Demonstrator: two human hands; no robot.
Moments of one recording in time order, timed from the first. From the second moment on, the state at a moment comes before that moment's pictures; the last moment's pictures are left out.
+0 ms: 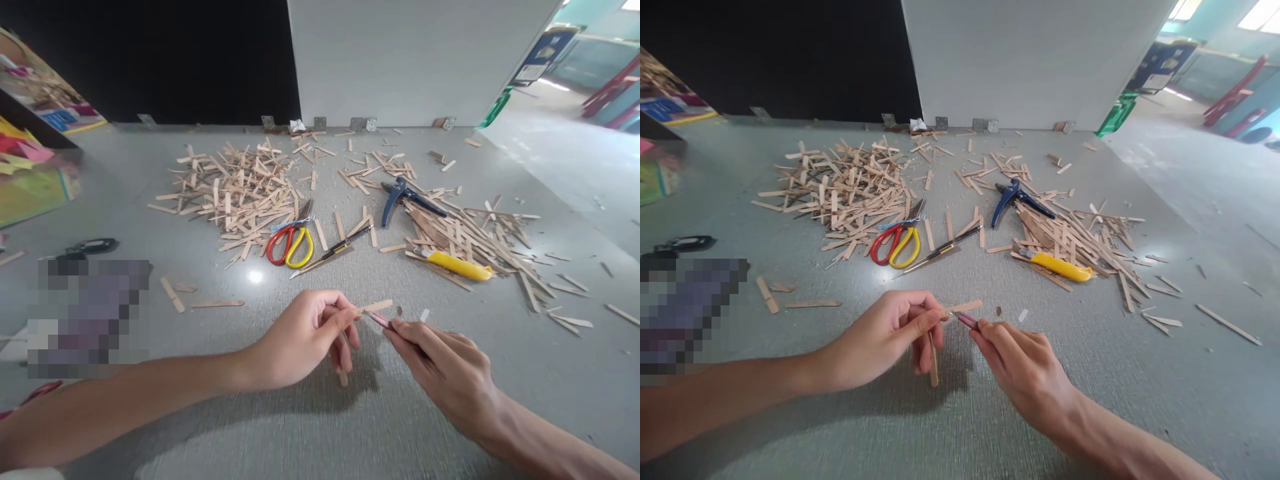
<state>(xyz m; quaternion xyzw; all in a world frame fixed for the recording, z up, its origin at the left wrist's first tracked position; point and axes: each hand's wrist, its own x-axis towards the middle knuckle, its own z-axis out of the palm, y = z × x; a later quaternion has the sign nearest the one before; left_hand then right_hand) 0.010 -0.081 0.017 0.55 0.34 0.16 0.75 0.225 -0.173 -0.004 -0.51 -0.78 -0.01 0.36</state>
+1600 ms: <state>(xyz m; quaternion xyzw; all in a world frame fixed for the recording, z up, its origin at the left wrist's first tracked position) 0.006 -0.098 0.010 0.70 0.29 0.17 0.63 0.227 -0.187 -0.005 -0.48 -0.83 -0.03 0.27</state>
